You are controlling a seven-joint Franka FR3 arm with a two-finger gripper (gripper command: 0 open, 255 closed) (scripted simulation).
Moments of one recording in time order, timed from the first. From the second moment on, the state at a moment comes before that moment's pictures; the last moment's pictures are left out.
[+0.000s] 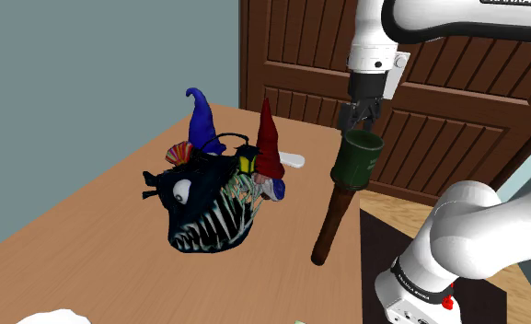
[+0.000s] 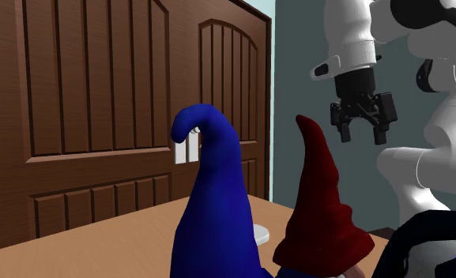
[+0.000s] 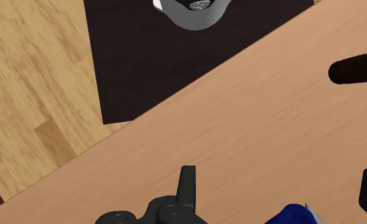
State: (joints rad) arm 0.02 -0.76 -0.03 -2.36 0.03 1.44 0.14
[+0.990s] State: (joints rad) arm 0.08 -0.45 0.01 -2.22 0.05 1.85 0.07
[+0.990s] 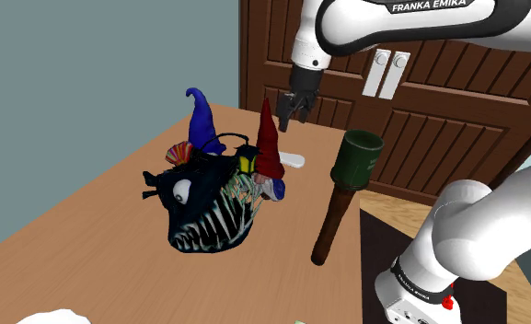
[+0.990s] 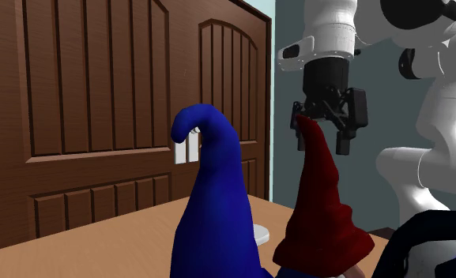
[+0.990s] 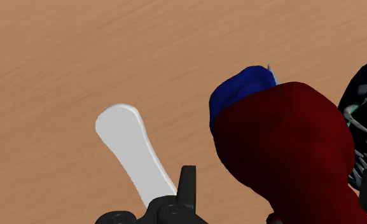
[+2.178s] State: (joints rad) arm 0.14 -0.02 0.09 -1.78 0.00 2.20 0.02
